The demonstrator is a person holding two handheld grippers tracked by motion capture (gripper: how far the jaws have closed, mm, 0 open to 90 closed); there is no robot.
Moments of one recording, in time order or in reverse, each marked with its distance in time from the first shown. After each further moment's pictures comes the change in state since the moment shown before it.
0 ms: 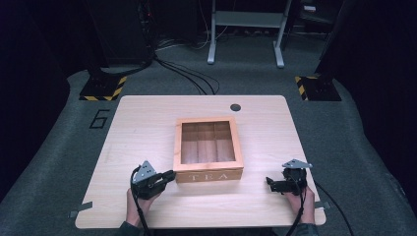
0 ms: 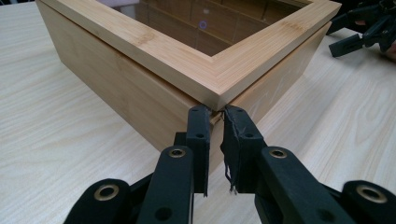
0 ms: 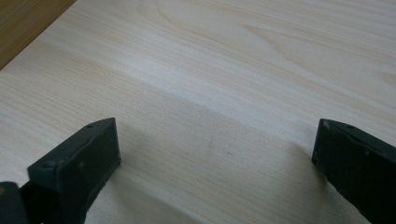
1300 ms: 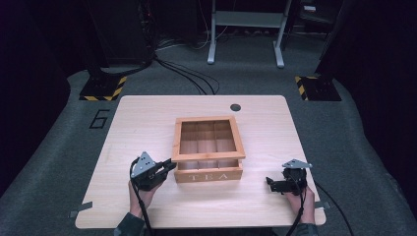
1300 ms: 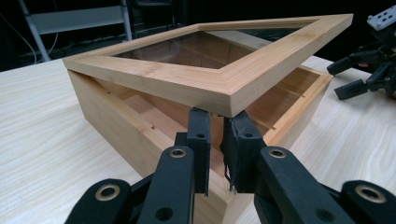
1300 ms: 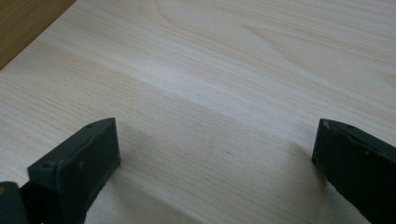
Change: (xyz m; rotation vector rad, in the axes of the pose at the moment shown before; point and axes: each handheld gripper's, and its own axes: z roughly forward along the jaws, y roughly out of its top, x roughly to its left) left arm 0.003 0.031 0.000 -0.127 0.040 0.039; right arm 0.000 0.000 0.000 0.000 0.000 0.000
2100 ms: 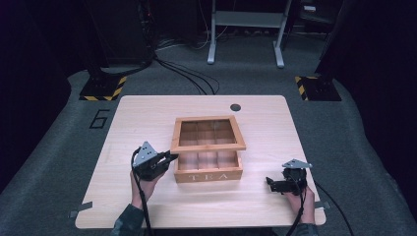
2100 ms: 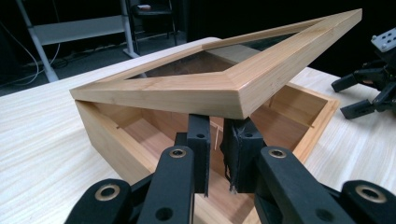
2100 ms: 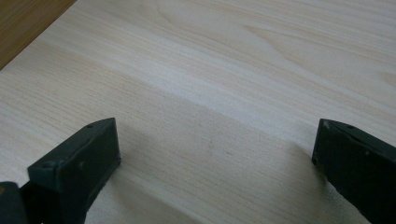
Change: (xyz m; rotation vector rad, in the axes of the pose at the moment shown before) left arm 0.008 0.026 0.011 -0.024 0.001 0.010; right arm 0.000 0.000 0.000 0.000 0.000 0.000
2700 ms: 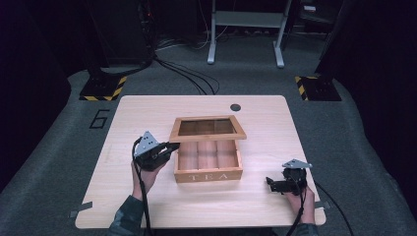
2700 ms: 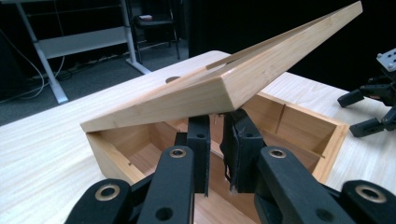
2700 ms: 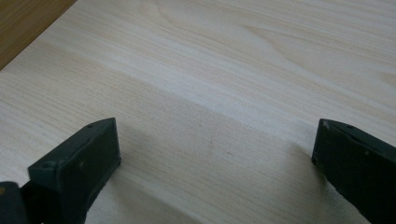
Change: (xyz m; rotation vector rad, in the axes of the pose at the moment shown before) left arm 0.008 0.026 0.007 -0.014 0.004 0.031; right arm 0.000 0.000 0.000 -0.002 0.001 0.003
